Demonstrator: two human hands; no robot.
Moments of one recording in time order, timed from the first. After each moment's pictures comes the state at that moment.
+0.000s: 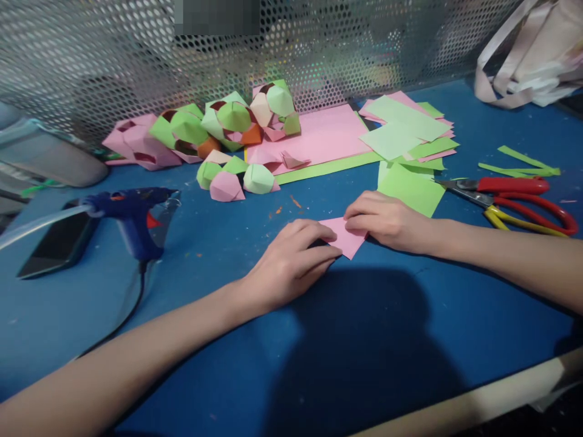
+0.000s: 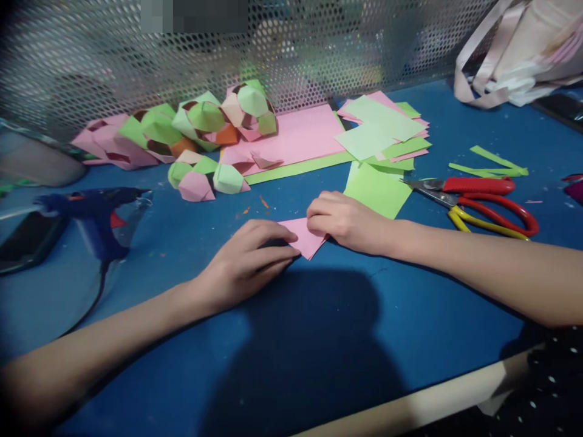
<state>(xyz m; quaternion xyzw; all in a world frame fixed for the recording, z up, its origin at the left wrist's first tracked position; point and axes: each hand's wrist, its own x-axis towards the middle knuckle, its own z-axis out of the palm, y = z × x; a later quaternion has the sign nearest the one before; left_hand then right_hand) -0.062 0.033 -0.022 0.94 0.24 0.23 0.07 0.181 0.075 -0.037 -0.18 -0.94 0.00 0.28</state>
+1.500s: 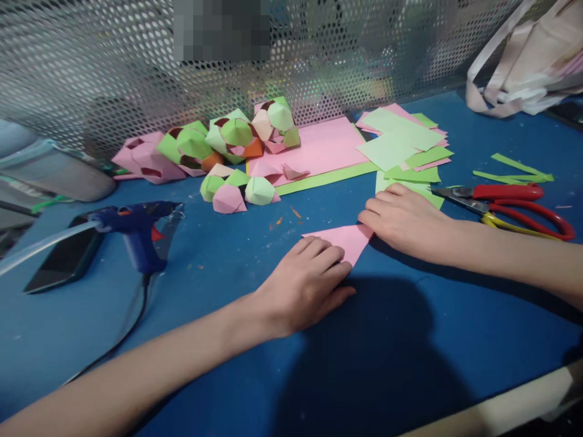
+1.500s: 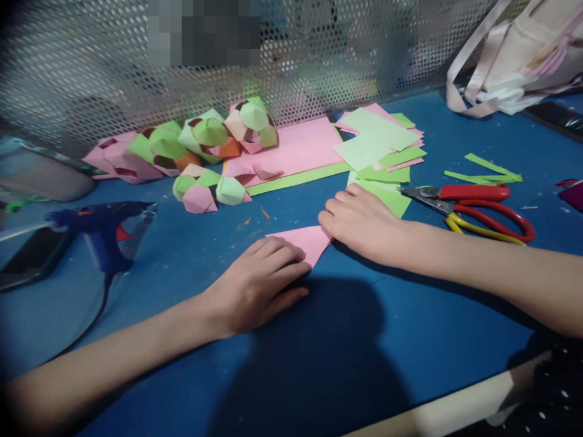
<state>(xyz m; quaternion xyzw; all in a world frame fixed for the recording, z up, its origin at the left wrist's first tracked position) -0.039 0.019 -0.006 0.96 0.25 0.08 0.03 0.188 0.061 -0.003 -0.33 -0.93 -0.15 0.03</state>
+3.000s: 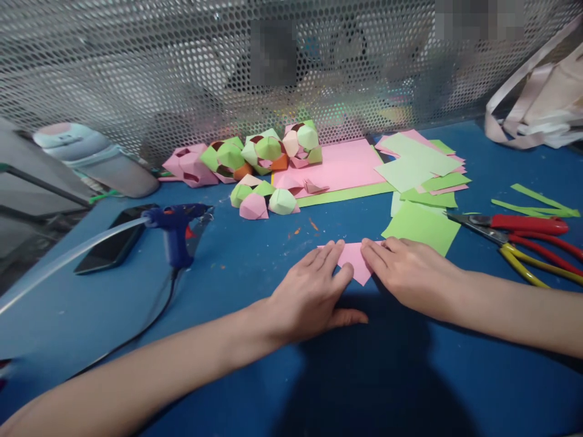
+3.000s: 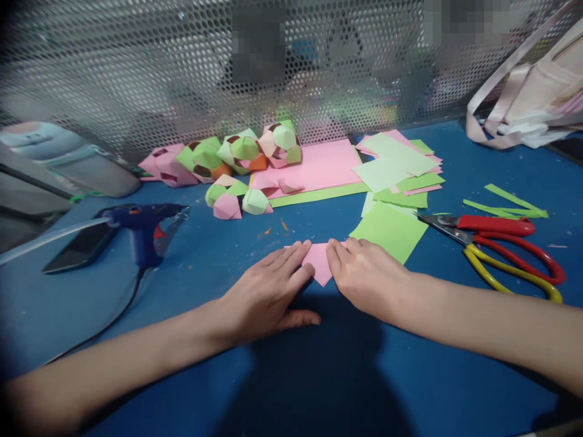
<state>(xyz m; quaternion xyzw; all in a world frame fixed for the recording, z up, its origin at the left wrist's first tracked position) -0.046 0.015 -0.018 0.94 0.33 0.06 -0.05 0.170 0.028 -0.013 -0.31 -0.93 -0.19 0.01</state>
